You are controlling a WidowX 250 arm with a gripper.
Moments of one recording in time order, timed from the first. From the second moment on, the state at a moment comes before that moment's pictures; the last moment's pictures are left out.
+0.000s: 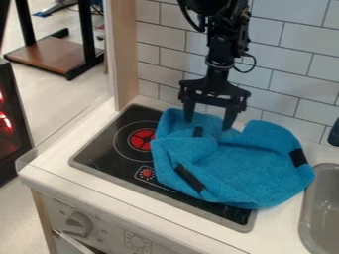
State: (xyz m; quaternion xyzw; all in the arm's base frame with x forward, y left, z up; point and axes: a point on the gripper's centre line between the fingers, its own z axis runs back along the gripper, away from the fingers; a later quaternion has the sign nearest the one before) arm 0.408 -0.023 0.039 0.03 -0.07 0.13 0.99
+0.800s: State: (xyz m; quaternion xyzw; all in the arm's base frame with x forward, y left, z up) arm 0.409 -0.013 0.024 0.02 -0.05 0.15 0.99
